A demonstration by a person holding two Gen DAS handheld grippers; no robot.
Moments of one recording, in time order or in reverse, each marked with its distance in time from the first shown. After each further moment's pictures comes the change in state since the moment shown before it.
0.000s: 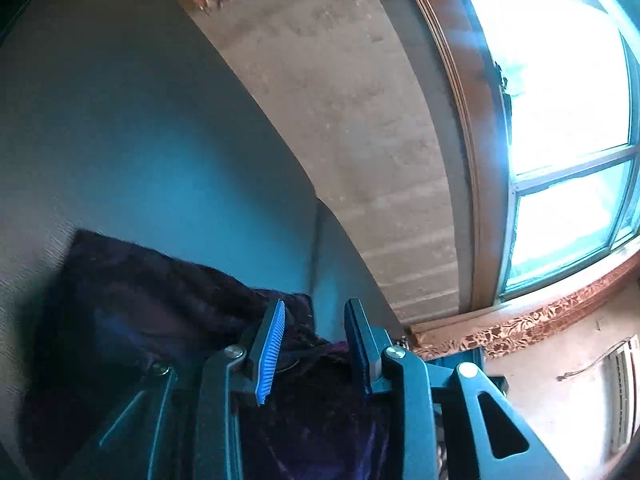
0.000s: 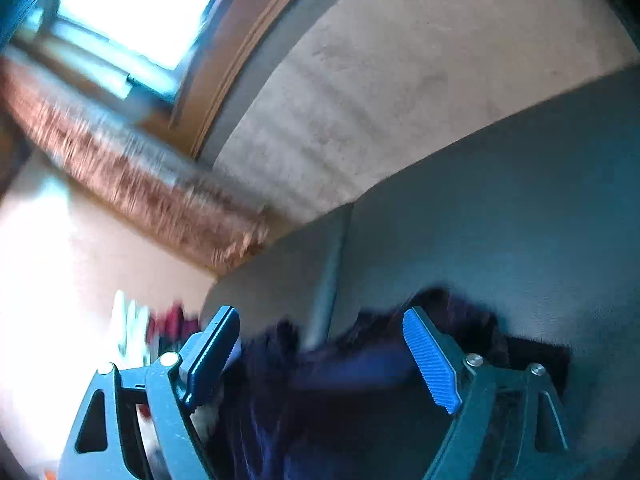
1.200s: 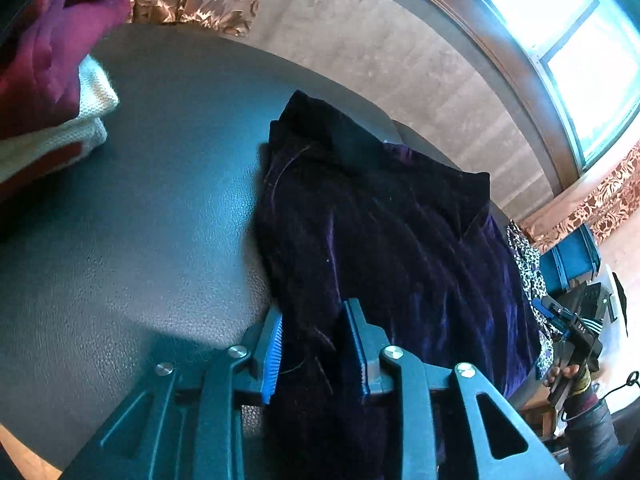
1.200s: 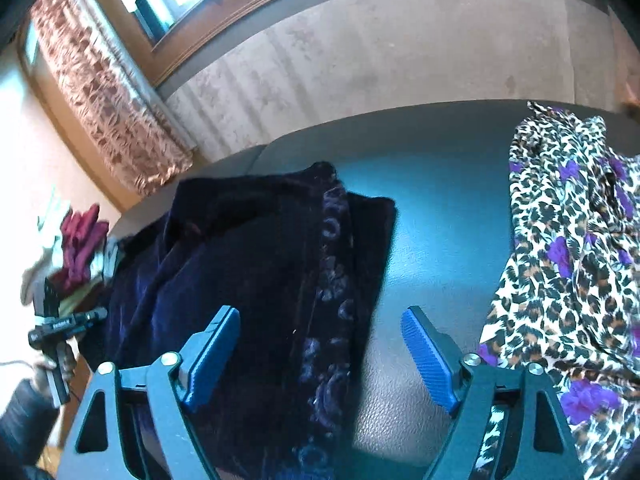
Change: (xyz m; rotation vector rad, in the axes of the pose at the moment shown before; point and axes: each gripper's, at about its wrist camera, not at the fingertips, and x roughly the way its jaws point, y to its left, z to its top) left arm -0.102 0.025 -0.116 0.369 0.065 0.417; right arm -0.088 -0.021 -0.113 -0.201 -0.023 -0.393
